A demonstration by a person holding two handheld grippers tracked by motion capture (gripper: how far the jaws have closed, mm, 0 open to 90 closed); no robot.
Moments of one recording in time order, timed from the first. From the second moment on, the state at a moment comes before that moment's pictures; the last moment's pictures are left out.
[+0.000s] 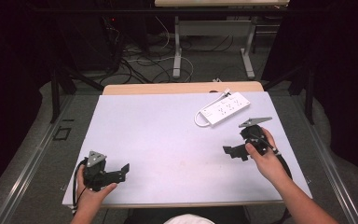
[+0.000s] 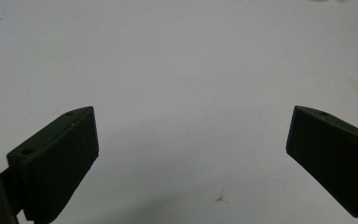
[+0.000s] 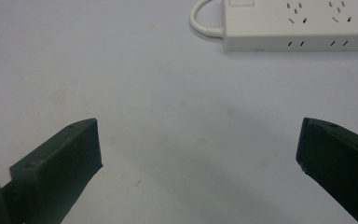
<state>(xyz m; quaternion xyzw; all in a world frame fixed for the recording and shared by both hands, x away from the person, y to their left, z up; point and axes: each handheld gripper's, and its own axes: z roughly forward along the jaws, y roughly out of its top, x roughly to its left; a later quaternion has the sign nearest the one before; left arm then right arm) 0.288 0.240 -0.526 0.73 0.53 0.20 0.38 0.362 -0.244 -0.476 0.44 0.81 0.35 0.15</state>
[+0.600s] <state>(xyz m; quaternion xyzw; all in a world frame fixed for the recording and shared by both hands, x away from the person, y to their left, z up) 0.288 0.238 -0.527 0.73 0.53 0.20 0.38 0.323 -0.283 -0.503 0.47 0.79 0.37 0.16</state>
